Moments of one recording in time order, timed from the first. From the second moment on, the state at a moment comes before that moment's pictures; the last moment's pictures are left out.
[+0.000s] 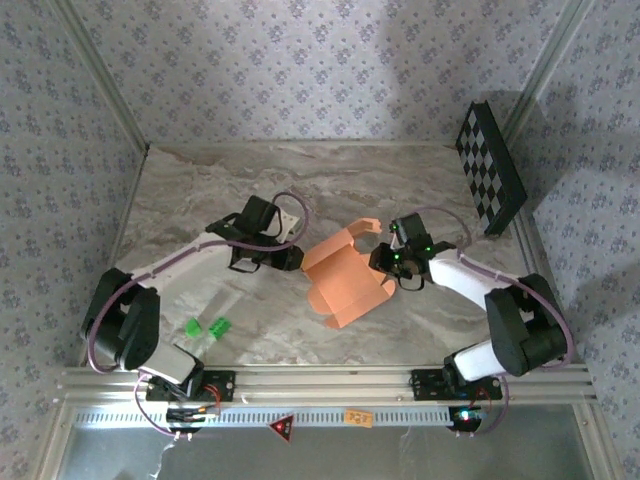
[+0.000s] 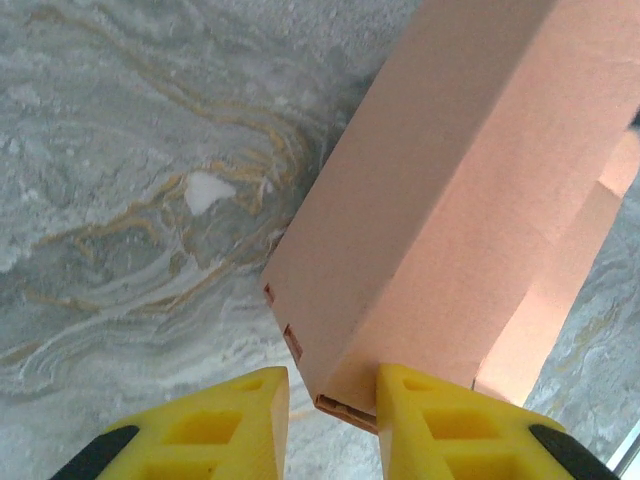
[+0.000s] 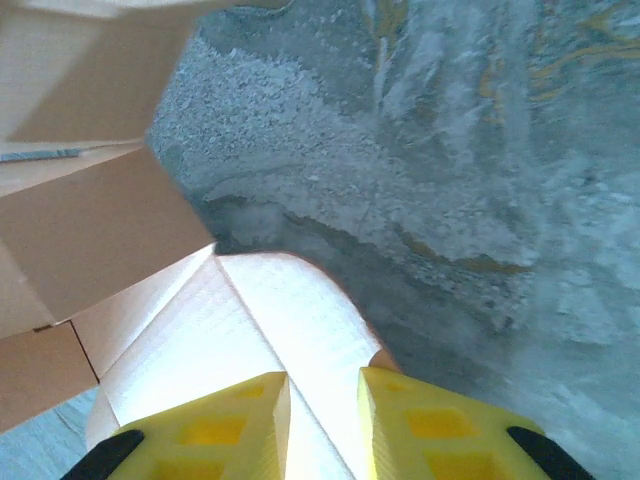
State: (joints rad) left arm -0.58 1.48 0.99 -0.53 0.36 -0.19; right arm 0.39 1.42 0.72 -0.29 -0.23 0.62
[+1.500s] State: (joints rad) left arm -0.59 1.80 1.47 -0.90 0.40 0.11; right arm 0.32 1.44 0.79 -0.38 -0.40 0.35
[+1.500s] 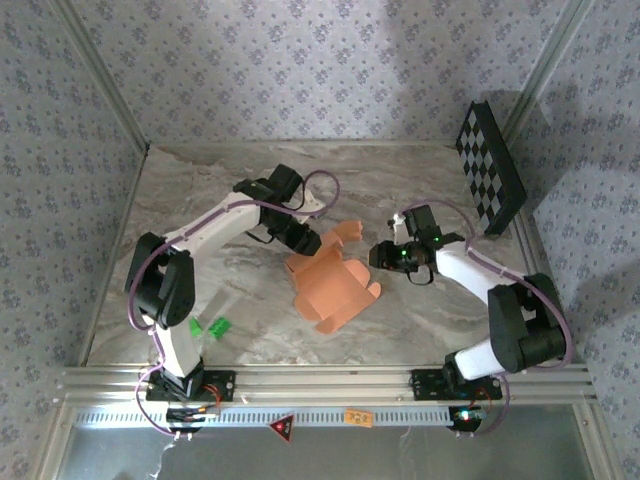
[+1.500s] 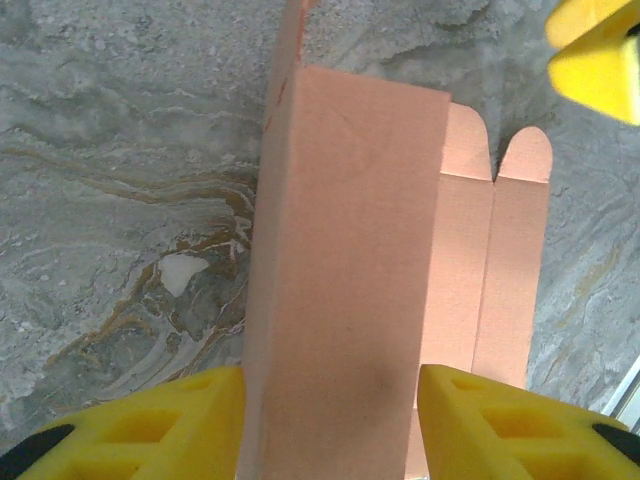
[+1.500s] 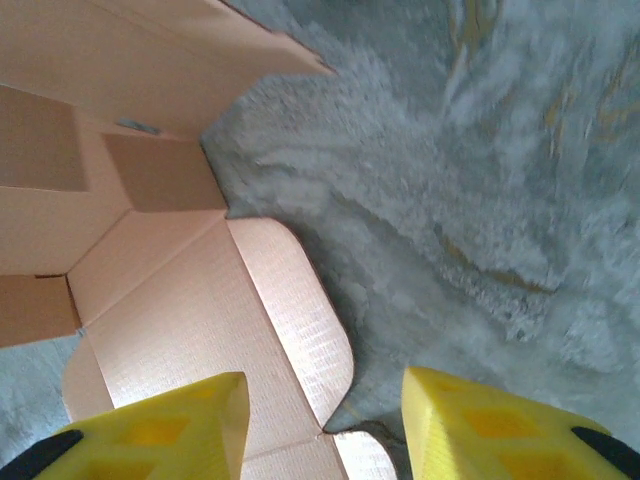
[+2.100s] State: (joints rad) left arm -0.60 1.80 1.44 -0.88 0.40 0.10; right arm 0.33 1.68 1.26 -0.54 -0.42 -0.09
